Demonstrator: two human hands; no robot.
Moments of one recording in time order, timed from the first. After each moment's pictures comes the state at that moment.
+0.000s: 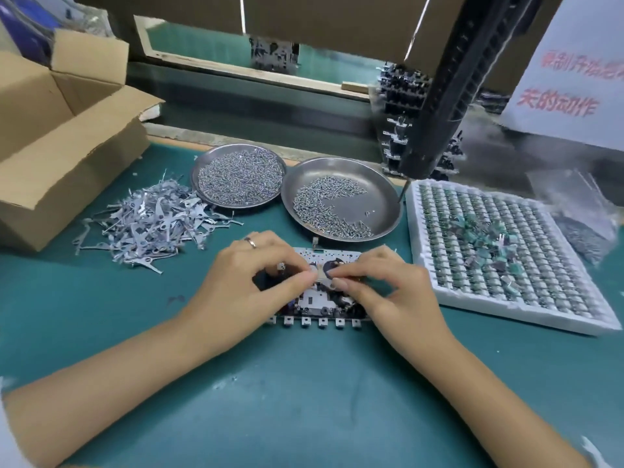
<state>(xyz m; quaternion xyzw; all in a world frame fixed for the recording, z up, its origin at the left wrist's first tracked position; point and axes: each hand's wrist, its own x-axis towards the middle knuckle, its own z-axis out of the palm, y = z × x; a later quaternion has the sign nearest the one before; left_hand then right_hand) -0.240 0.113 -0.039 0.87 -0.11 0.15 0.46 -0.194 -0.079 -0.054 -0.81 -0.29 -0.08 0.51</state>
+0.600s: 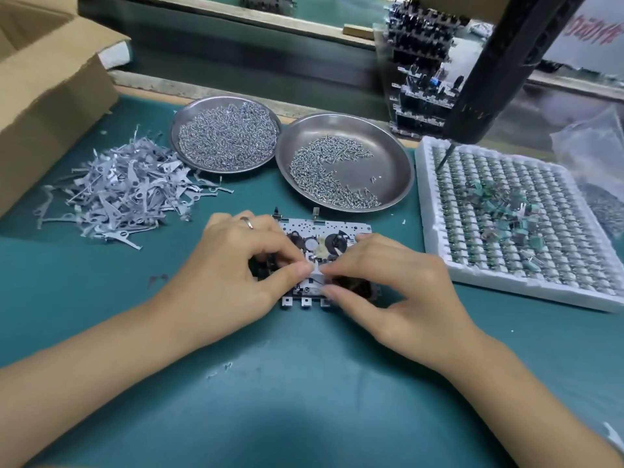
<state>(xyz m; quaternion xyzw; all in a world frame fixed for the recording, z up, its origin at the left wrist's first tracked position) -0.241 0.115 -0.038 0.91 -0.10 0.09 0.40 -0.203 -0.083 -0.052 -0.81 -0.43 -0.10 0.39</state>
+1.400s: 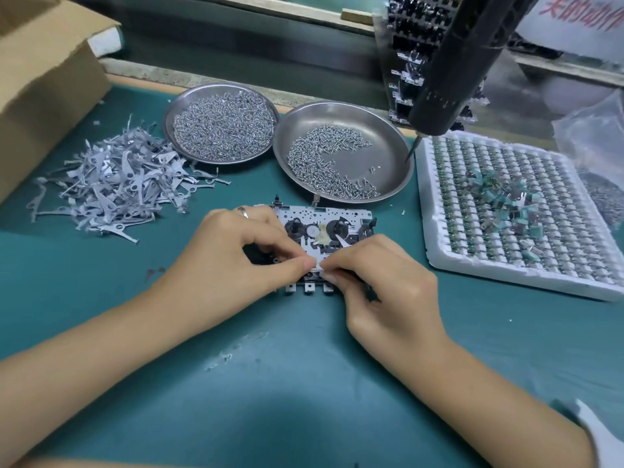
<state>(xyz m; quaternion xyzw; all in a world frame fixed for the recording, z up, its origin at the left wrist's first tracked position) -0.238 0.116 -0.041 0.85 -0.09 0.06 0.51 -0.218 -0.068 -0.069 -0.83 -0.36 -0.23 0.36</state>
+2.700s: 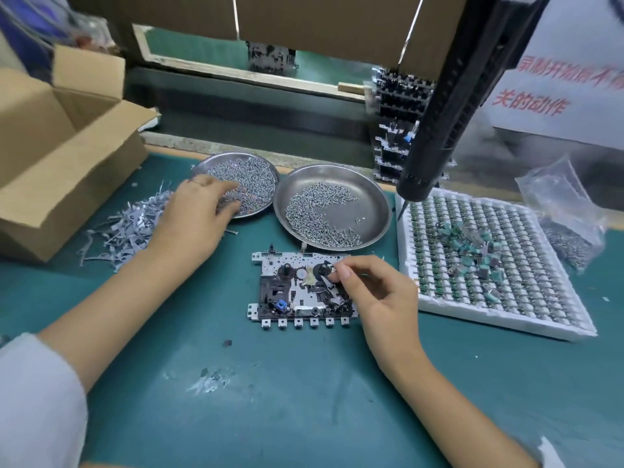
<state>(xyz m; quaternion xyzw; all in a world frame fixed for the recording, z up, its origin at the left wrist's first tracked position) -0.161 0.174 -0.032 0.96 0.08 0.18 0.21 -0.204 -0.069 -0.051 -0.72 -0.12 -0.05 0.68</state>
